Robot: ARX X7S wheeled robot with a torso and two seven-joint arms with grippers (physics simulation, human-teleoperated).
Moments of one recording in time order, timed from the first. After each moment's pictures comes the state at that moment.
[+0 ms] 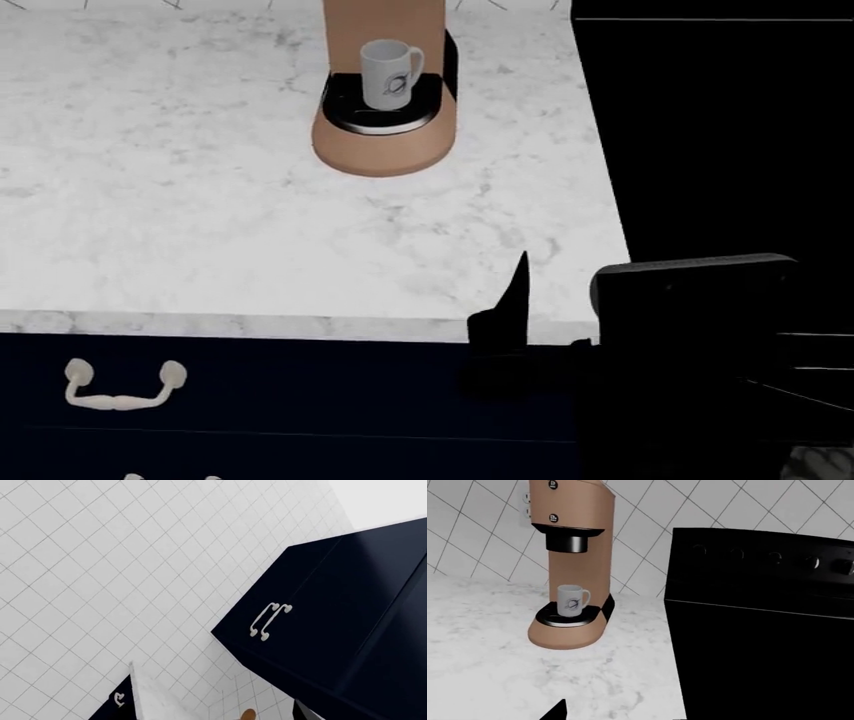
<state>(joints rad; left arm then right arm) -0.38 -0.06 -0.38 0.51 0.00 0.05 -0.87 0.48 0.22 -0.07 -0.62 0.25 1.03 0.14</state>
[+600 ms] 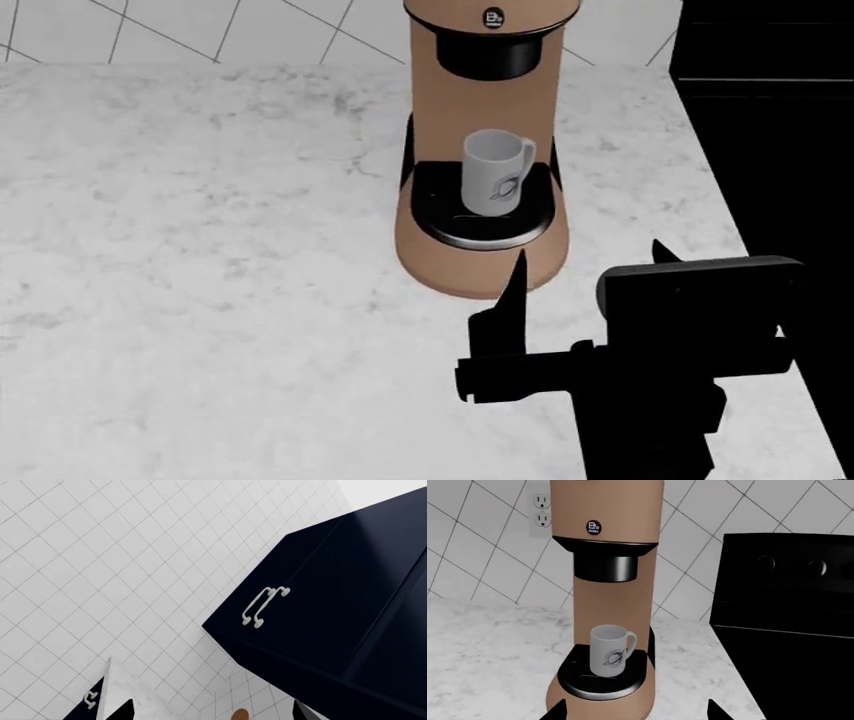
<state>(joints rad) -0.36 -0.11 -0.34 0.51 0.01 0.08 -0.93 0.46 0.22 -0.05 -0.61 0.28 0.99 0.13</state>
